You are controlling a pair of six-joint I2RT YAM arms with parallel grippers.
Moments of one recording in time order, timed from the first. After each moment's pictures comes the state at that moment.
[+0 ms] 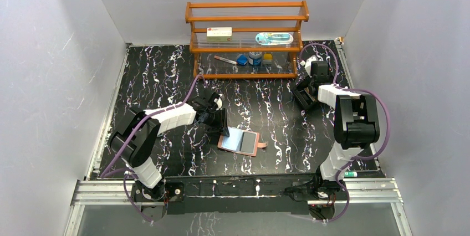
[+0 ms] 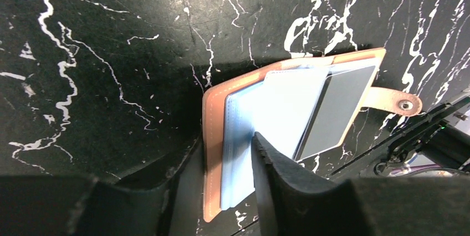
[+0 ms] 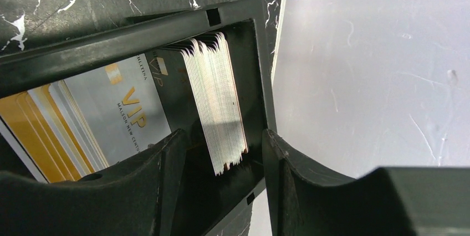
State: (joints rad) left arm -0.63 1.67 0.91 -0.37 0.30 -0.60; right arm 0.05 1.76 1.00 0.05 0.49 -0.64
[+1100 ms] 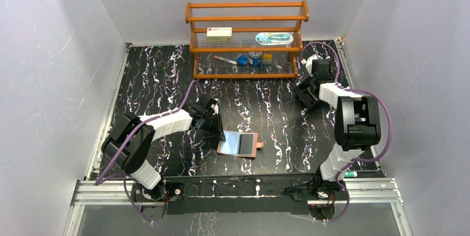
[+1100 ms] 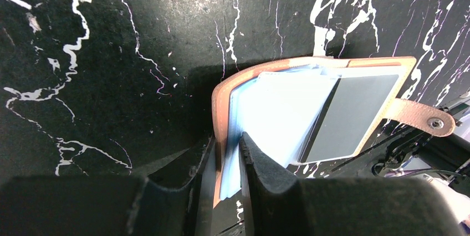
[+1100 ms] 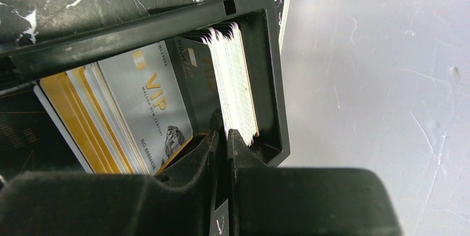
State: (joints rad) left arm -0.65 1.59 0.81 -0.35 0.27 -0.68; right arm 0.04 1.75 1.02 -0.01 0.47 -0.63
